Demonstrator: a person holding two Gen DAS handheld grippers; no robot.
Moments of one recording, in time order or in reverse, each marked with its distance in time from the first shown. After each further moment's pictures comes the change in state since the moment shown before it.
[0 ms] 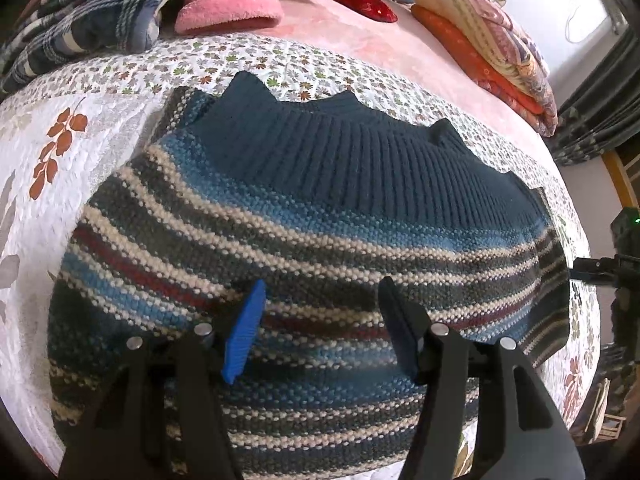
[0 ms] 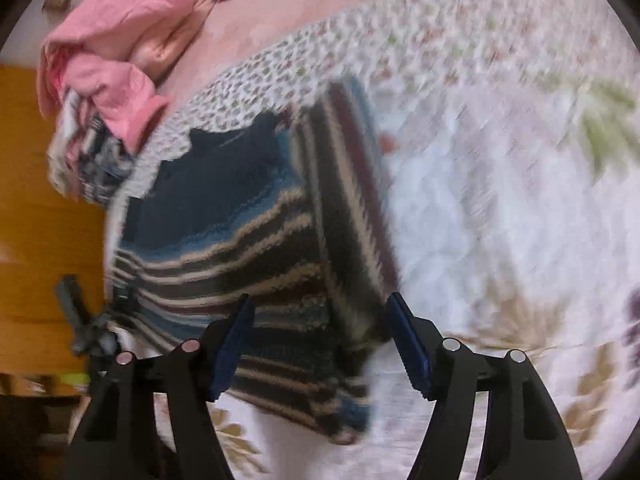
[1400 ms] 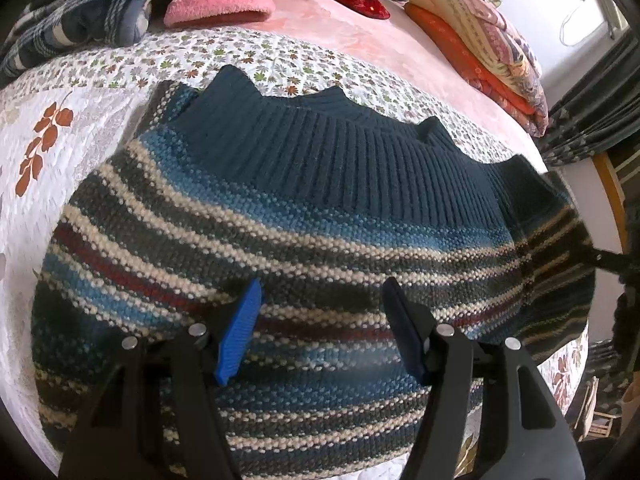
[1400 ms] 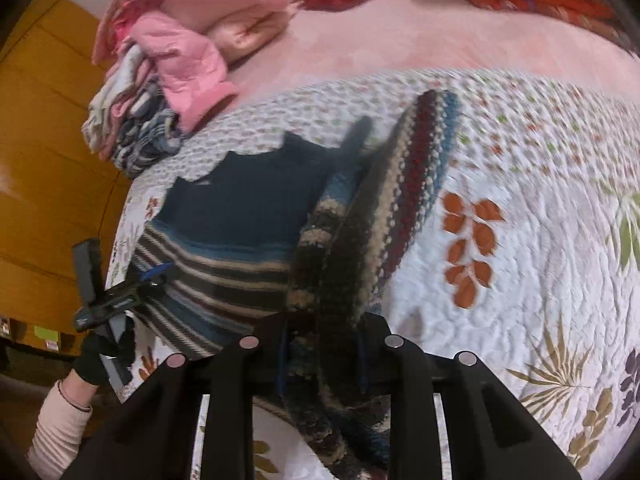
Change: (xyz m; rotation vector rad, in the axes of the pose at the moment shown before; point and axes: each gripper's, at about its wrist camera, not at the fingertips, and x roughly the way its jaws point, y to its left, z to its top) left arm 0.002 0.000 0.003 -0.019 0.016 -0.060; right arm -0.003 0.109 -0.006 -0.223 -0.086 0.035
